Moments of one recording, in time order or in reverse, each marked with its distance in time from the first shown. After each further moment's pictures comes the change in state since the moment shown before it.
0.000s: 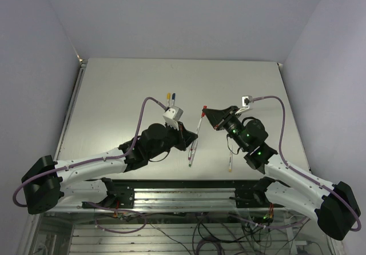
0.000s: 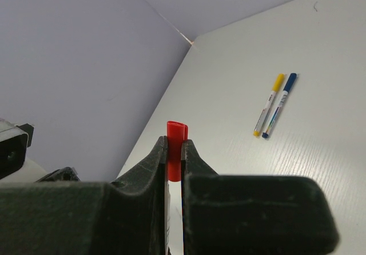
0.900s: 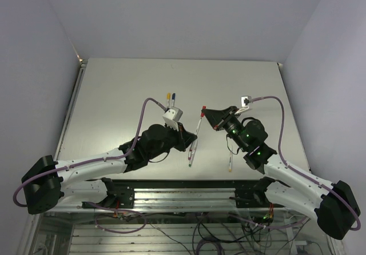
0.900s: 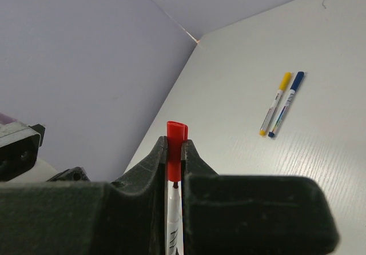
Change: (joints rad) left arm 0.000 0.000 -0.014 0.001 -0.003 -0.001; right arm 0.001 0.005 -0.008 0.026 -0.014 0.014
